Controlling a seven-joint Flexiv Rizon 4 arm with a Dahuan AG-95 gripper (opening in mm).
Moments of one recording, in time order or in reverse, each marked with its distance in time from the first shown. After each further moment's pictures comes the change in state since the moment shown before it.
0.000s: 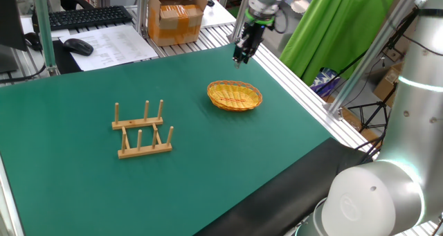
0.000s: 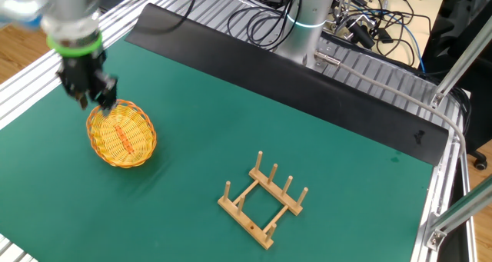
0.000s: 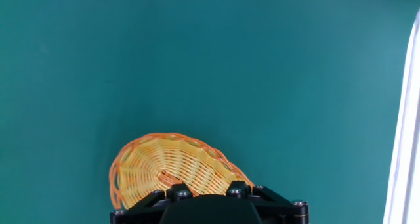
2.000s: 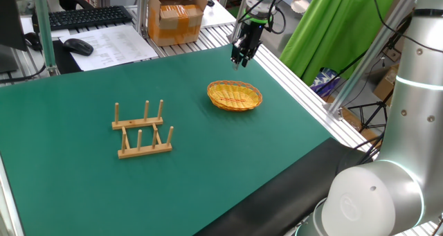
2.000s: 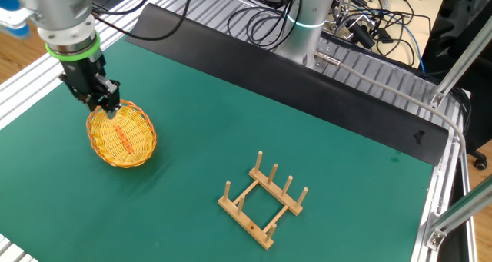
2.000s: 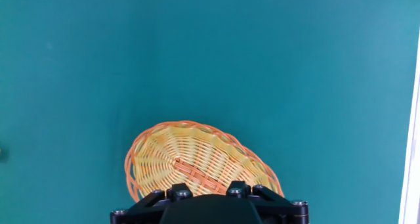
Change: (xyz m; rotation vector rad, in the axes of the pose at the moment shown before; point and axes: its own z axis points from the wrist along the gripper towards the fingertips) arm 0.011 0.015 0.002 -0.016 0.041 0.058
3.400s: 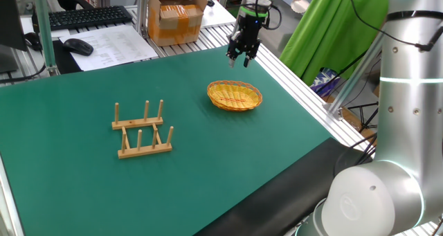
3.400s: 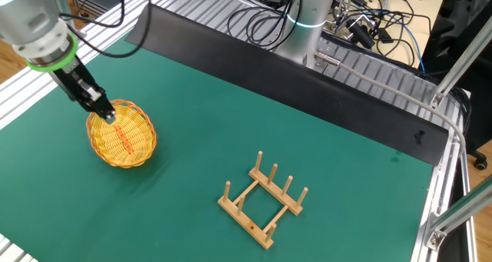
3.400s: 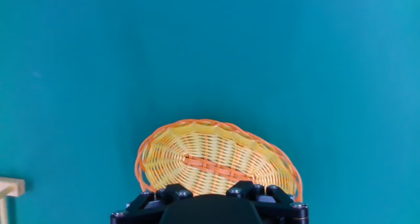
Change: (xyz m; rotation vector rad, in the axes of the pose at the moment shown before) arm -0.004 0.004 0.005 -0.069 0.113 0.215
